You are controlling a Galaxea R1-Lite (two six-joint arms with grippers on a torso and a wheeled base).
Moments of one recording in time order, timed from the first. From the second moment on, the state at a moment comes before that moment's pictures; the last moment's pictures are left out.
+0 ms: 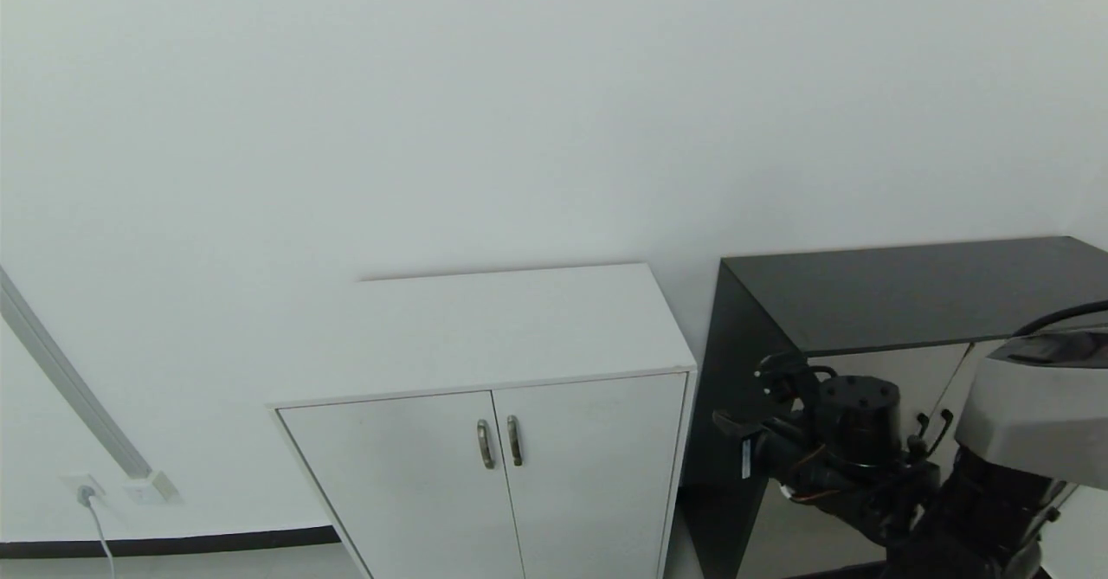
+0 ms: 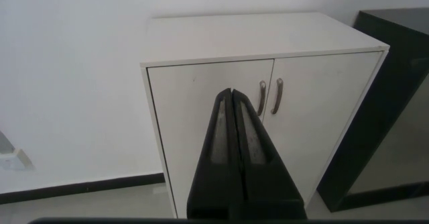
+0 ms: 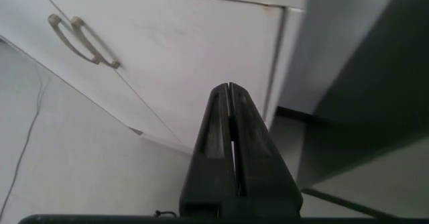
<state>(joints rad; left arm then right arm) 0.00 0.00 0.00 0.00 0.00 0.00 0.50 2.13 -0.47 -1.35 -0.01 0.15</state>
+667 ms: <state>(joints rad) 0.00 0.00 0.00 0.00 0.00 0.00 0.29 1.92 -0.03 -1.57 -0.02 0.08</state>
